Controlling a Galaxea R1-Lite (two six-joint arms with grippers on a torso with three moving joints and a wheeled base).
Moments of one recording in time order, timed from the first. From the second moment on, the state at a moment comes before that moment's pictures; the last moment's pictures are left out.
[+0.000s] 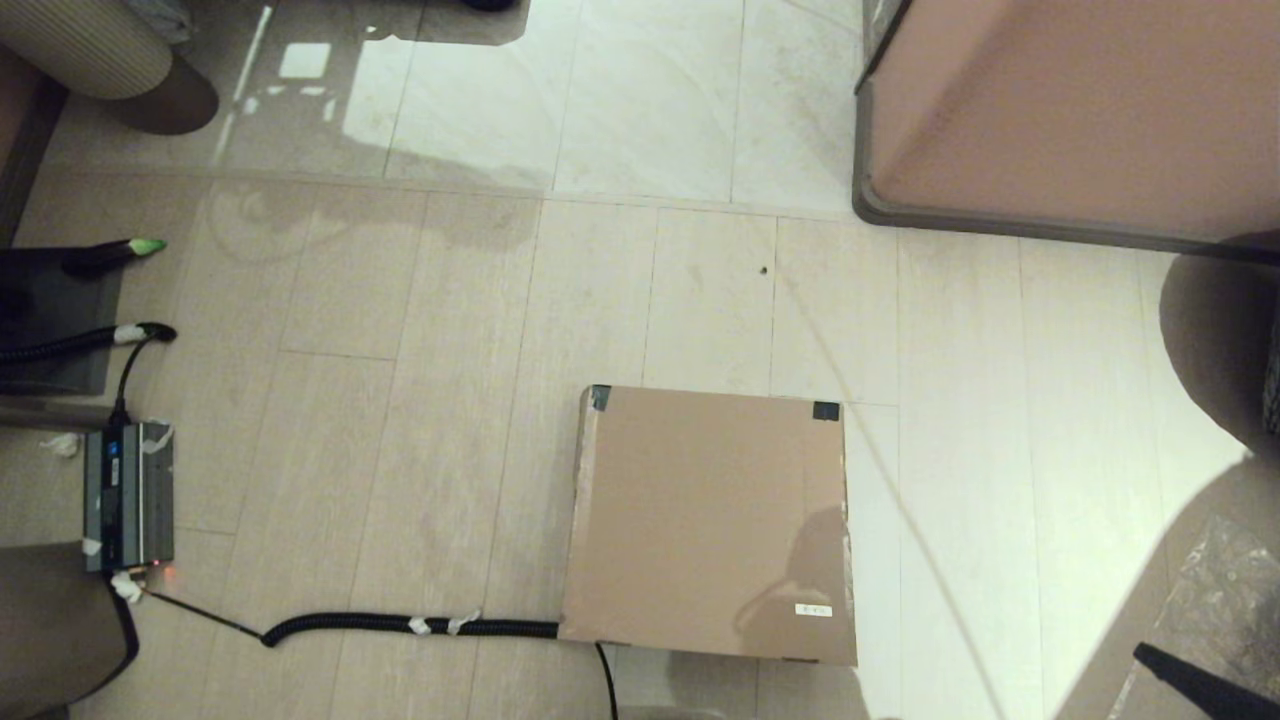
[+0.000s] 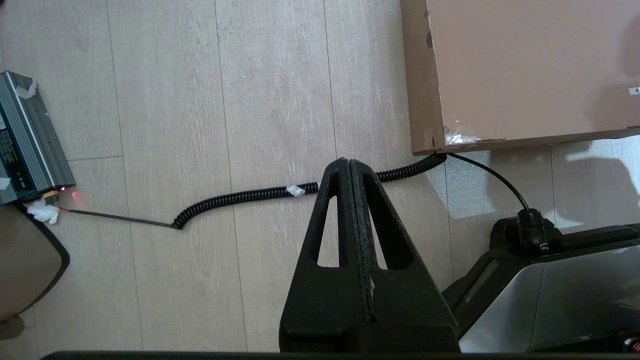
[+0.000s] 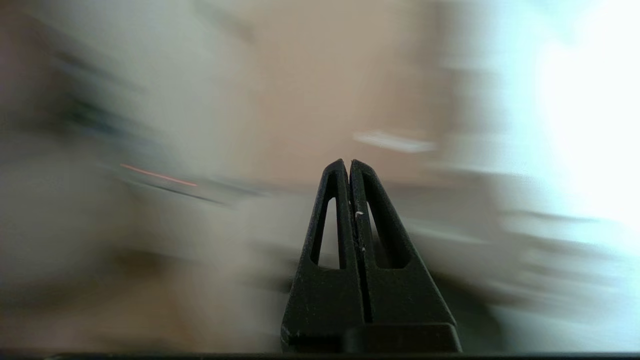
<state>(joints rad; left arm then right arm) -0.01 0.00 -0.03 0.09 -0.04 0.14 -0.05 0.77 0.00 -0.55 0.43 0.52</state>
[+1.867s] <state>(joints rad) -0.01 0.00 -0.02 0.05 -0.03 0.11 0.01 0.00 0.00 -0.02 0.00 -0.02</state>
